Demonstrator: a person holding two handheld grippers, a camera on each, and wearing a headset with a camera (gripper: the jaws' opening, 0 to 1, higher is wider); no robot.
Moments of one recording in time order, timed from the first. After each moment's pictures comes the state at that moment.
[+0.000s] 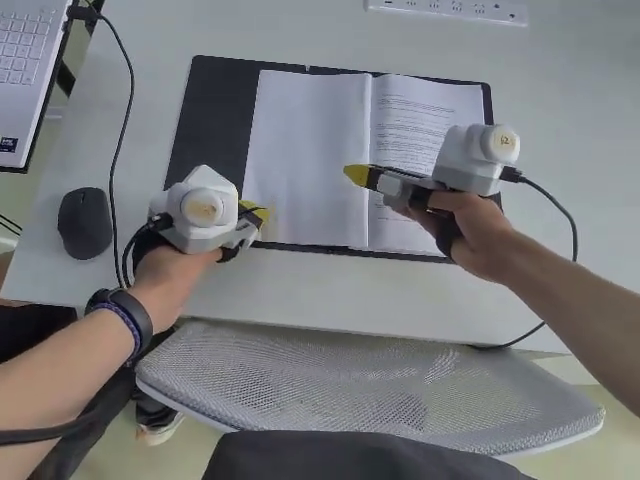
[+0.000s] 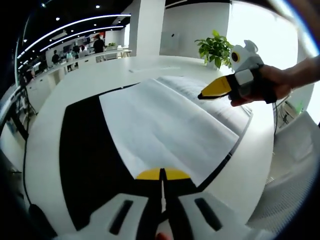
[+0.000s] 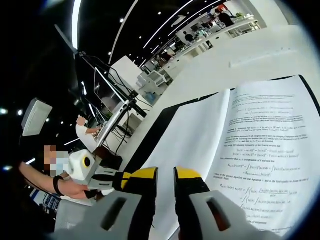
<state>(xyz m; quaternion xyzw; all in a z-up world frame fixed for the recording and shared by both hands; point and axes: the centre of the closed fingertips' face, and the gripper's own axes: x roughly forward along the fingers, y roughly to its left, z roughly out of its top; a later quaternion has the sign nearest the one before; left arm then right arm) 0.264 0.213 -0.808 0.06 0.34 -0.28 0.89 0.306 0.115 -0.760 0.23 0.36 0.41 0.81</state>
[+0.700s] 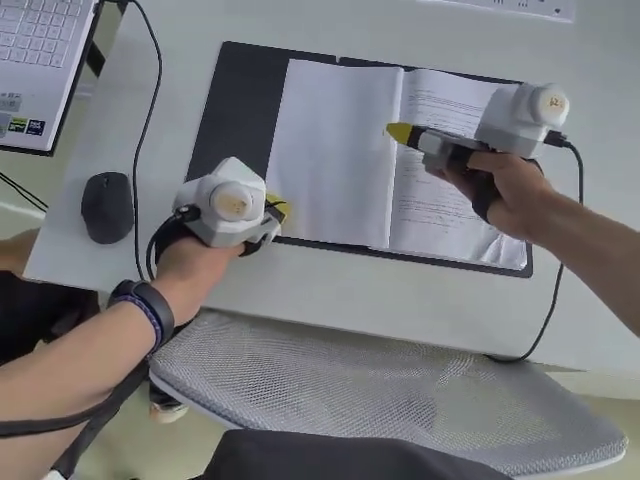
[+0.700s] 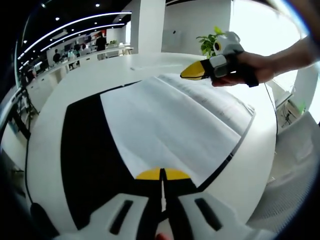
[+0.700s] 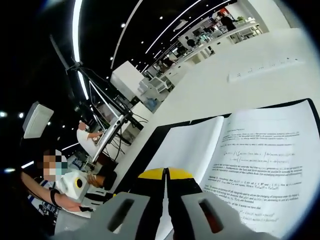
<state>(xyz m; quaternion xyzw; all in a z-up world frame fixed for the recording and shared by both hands) 0.263 0.214 -0.810 0.05 0.35 -0.27 0.90 0.381 0.101 -0.750 0.24 0.33 0.41 0.81</state>
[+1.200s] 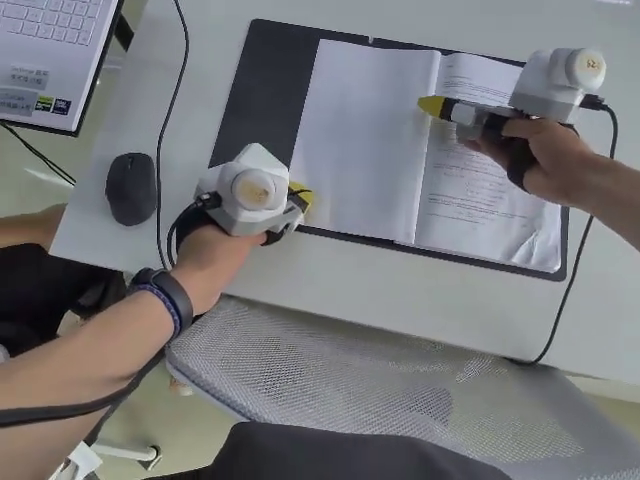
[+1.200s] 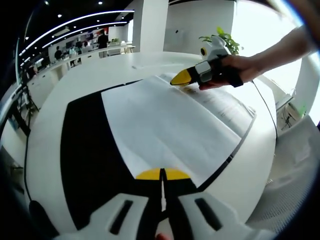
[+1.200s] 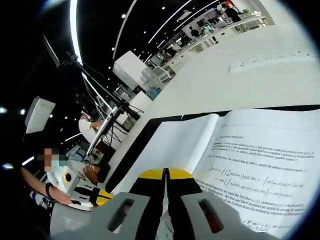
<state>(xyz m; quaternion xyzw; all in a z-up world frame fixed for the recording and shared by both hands) 0.266 0.215 -0.811 0.04 0.36 -0.26 0.89 0.405 0.102 -0.790 0.21 0.38 0.45 0.78</state>
